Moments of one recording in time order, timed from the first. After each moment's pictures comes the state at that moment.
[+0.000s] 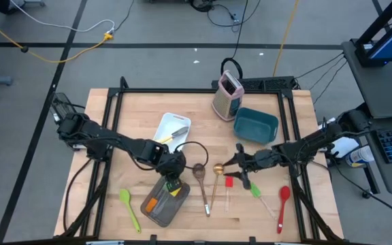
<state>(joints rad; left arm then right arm) -0.26 1.64 1.21 -0.71 0.05 -0.69 0.33 1.24 0.42 0.46 0.16 0.19</state>
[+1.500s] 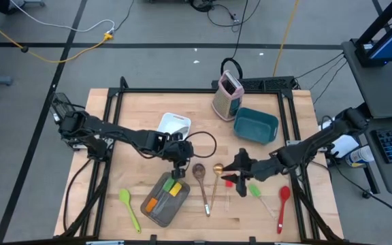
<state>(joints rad) -0.14 1.64 1.21 -0.57 -0.11 -0.19 0.48 1.27 0.80 -0.08 0.36 0.66</state>
